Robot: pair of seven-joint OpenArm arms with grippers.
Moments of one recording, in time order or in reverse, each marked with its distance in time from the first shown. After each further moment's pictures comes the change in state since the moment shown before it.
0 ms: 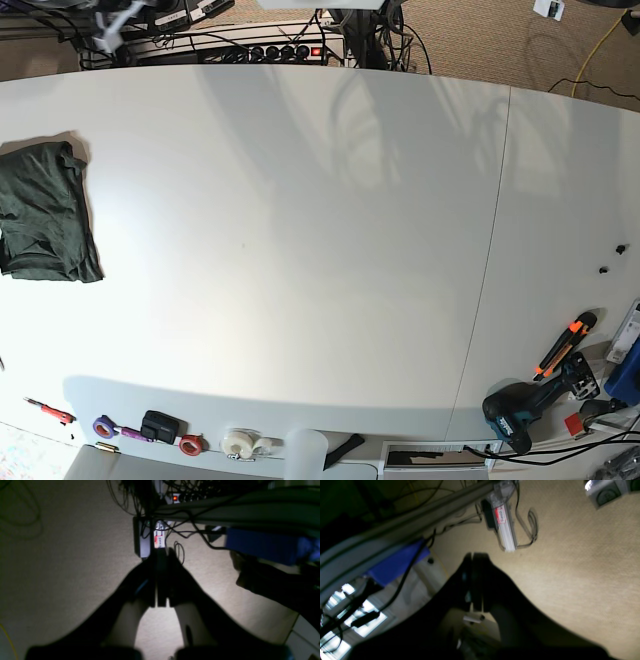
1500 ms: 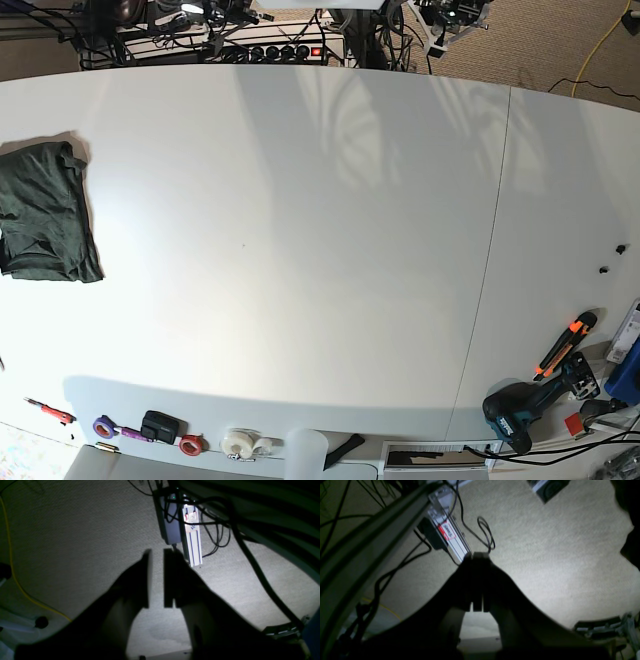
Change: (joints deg) left arm -37.7 9.3 36.4 -47.0 22.5 34.4 -9.1; right arm 21.0 -19.3 -15.7 -31.0 -41.7 -36.7 40.6
